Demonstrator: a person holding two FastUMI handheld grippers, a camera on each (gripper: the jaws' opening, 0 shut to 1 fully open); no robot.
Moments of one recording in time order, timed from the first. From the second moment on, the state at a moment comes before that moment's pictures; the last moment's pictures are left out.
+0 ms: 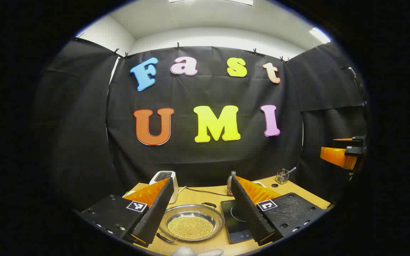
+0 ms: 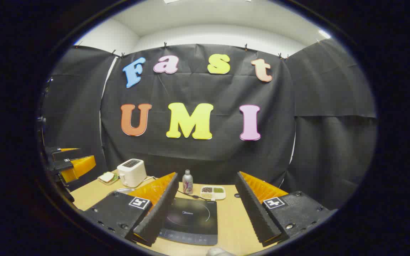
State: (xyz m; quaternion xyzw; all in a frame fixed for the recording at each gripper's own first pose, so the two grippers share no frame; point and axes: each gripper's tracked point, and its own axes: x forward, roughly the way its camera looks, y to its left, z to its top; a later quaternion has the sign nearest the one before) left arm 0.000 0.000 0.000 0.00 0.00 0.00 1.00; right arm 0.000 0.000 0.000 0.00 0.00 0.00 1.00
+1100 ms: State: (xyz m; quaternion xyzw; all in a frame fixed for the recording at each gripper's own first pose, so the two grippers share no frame) left arm -0.007 -0.019 -0.100 -0.02 0.17 -0.06 0.98; right arm 0.001 0.007 -0.014 -0.02 0.02 0.01 1.00
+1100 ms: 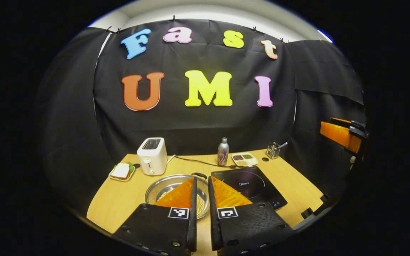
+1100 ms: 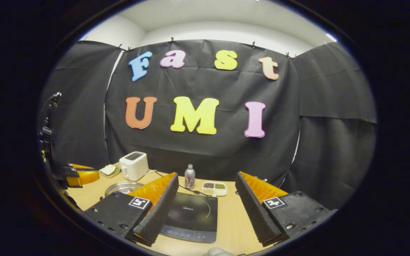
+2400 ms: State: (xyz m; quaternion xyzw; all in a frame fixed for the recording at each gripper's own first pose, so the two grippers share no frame) left arm -0.028 0.044 -0.345 -0.07 0.51 -0.03 0.85; right arm 0.015 -0.003 -0.057 -0.01 0.09 0.02 1.00
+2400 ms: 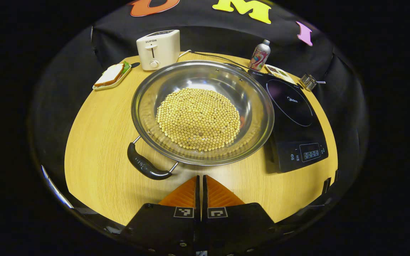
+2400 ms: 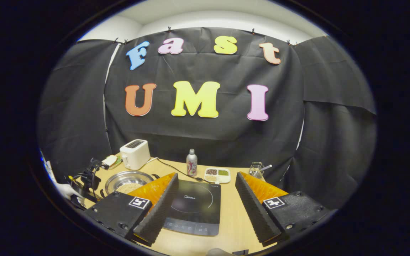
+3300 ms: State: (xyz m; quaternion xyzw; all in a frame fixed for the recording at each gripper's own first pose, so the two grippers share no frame) left arm -0.008 0.083 -0.350 -0.09 0.52 0.00 0.85; right arm 0.023 -0.020 -0.074 0.00 0.11 0.00 0.99
